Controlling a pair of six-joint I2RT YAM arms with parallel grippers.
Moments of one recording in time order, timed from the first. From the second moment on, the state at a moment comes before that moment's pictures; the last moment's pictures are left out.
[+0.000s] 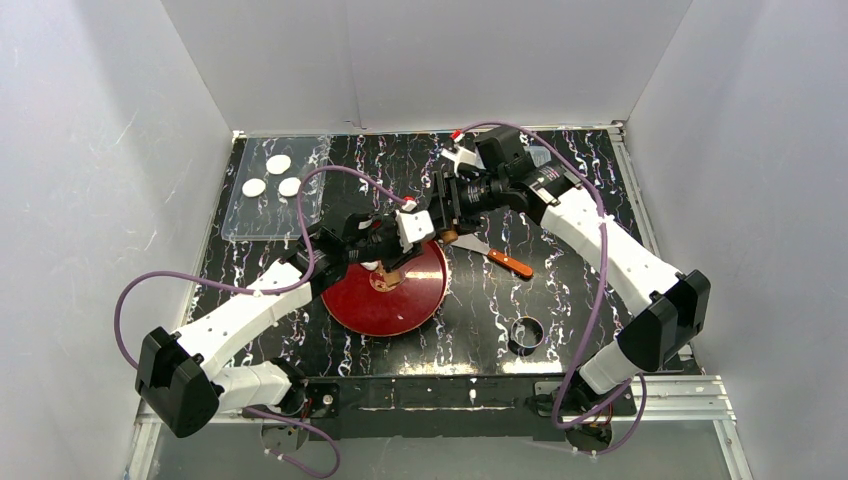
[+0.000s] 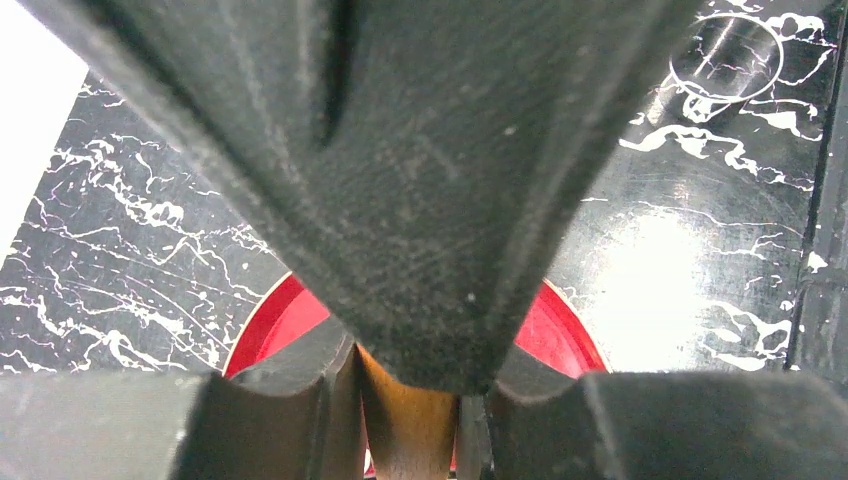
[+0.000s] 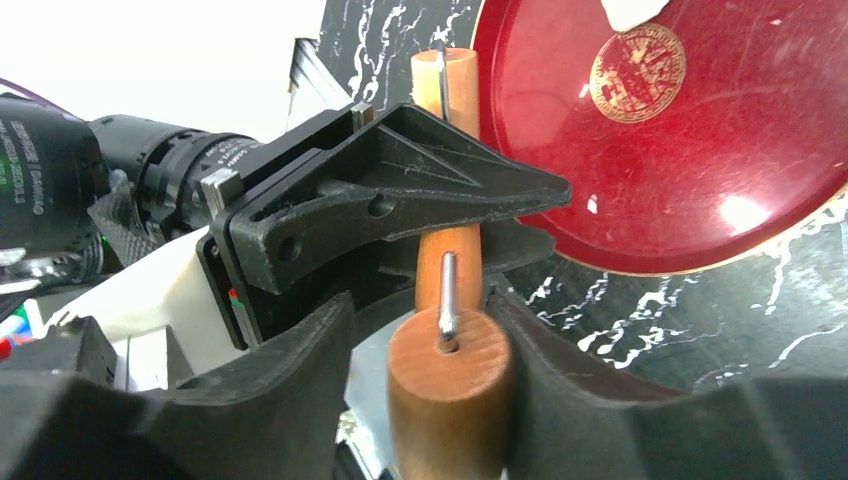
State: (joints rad) left arm -0.69 1.18 0.95 -0.27 0.41 0.49; right arm 0.67 1.54 1.57 -0.78 -0.66 0.59
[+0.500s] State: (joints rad) left arm -0.69 1.18 0.94 -0.28 0.39 0.46; right arm 0.66 1.60 1.57 -0.77 -0.75 0.60
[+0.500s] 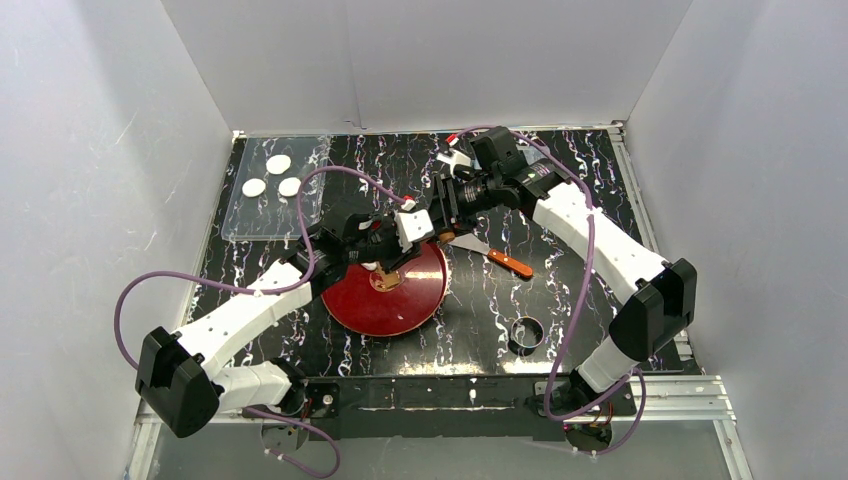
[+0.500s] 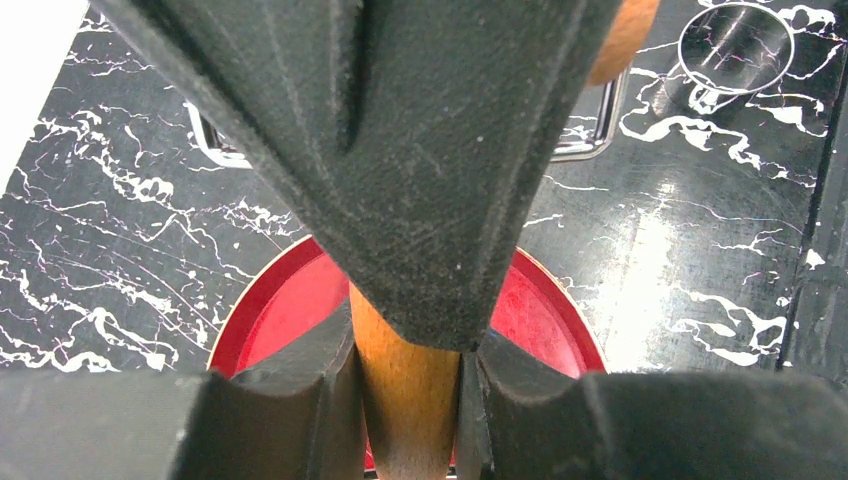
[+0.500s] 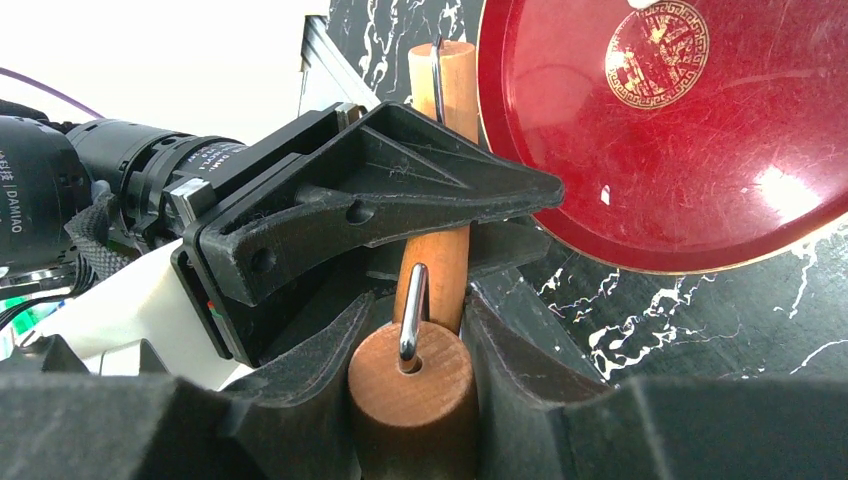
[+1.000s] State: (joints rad) left arm -0.69 1.12 0.87 -0.17 0.30 0.44; right arm 0.64 1.63 1.56 -0.80 -0.67 0.55
